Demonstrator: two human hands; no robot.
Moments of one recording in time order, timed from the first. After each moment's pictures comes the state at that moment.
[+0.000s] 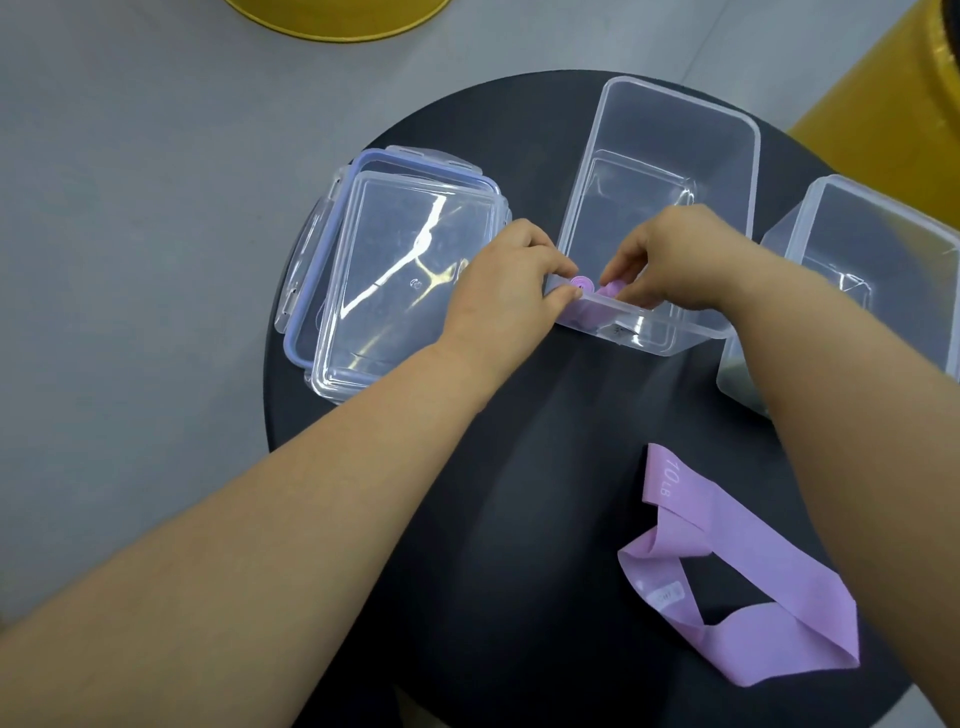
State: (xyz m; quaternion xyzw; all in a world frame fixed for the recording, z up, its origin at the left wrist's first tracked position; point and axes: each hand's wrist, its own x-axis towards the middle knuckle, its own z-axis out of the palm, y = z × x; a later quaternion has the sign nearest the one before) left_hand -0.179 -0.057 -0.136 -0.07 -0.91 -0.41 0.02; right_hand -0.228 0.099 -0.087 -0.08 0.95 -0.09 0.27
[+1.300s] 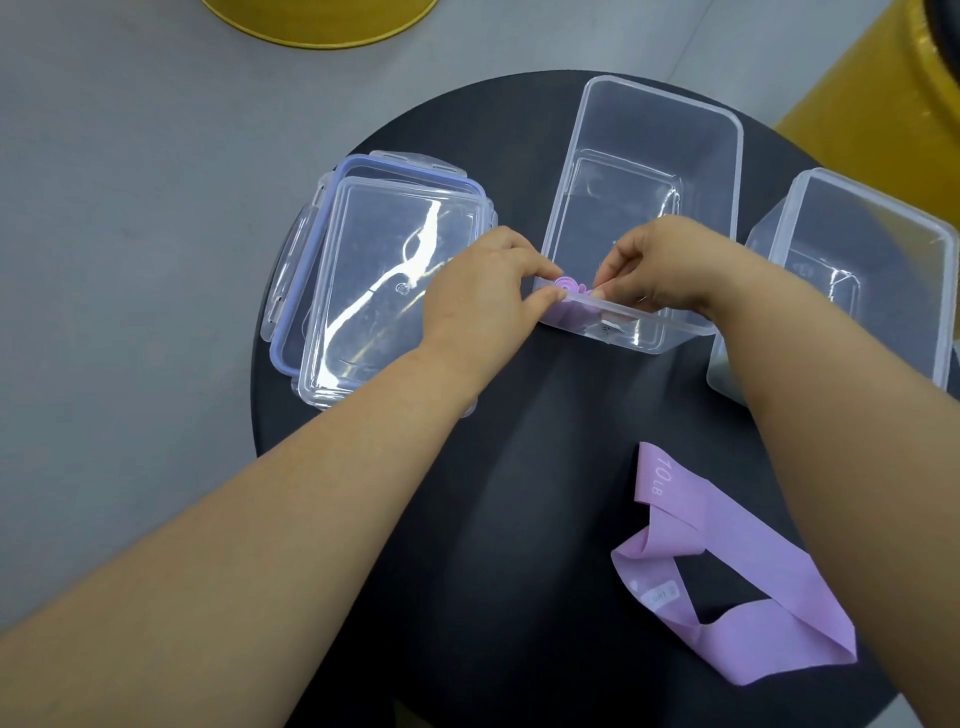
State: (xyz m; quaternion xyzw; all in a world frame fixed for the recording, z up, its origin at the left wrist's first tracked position) left_hand -0.176 -0.059 -0.133 -0.06 -0.94 -0.35 0.00; right_hand -0.230 0.111 -0.101 0.02 0.92 -0.26 0.29
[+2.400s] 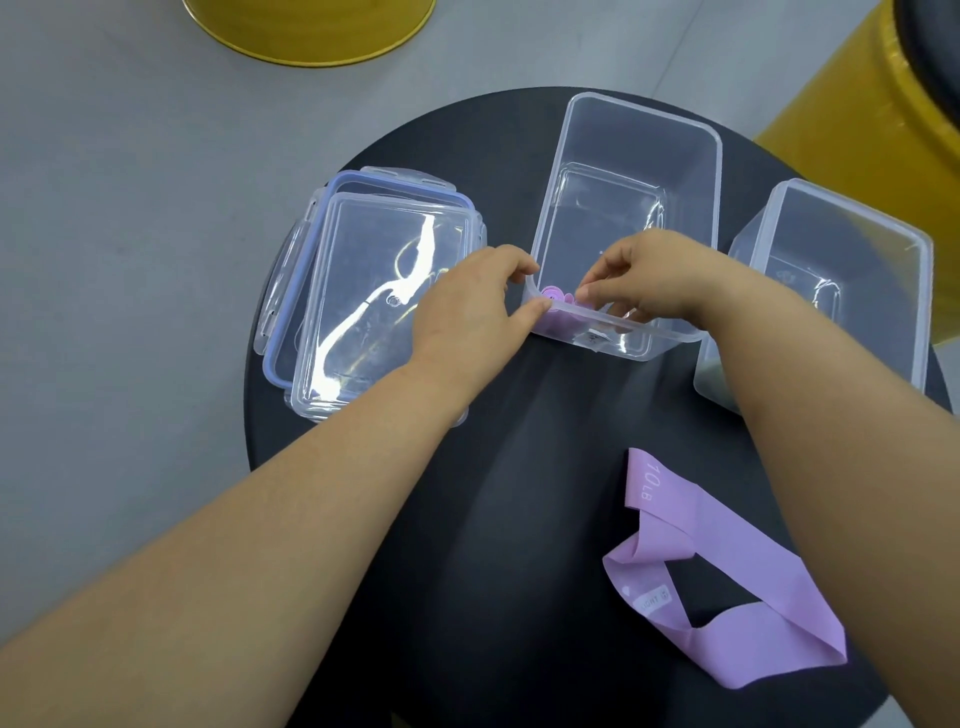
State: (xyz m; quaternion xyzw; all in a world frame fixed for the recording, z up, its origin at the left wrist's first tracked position) left_hand -0.174 -0.059 -0.136 -0.04 -0.93 -0.37 0.00; right_hand -0.226 0.113 -0.097 0.01 0.92 -0.27 0.29
